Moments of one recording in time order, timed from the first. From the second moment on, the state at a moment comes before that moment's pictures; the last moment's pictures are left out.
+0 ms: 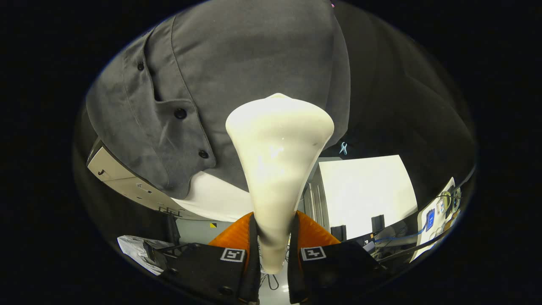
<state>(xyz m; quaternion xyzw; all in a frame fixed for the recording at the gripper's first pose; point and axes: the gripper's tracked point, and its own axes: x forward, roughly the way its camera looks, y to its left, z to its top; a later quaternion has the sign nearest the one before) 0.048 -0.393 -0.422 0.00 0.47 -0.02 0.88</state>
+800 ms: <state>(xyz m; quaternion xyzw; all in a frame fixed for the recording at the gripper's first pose) 0.012 -0.386 -0.480 0.01 0.50 -0.01 0.87</state>
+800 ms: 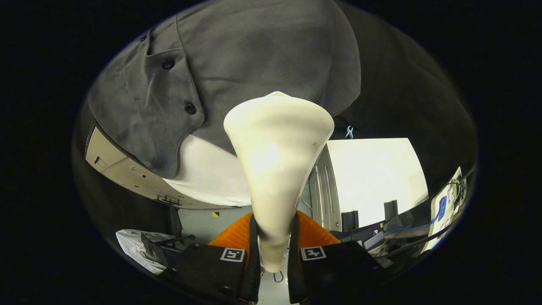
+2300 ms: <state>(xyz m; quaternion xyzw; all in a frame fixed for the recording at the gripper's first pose) -0.023 -0.231 -0.067 -0.02 0.11 -0.02 0.99</state>
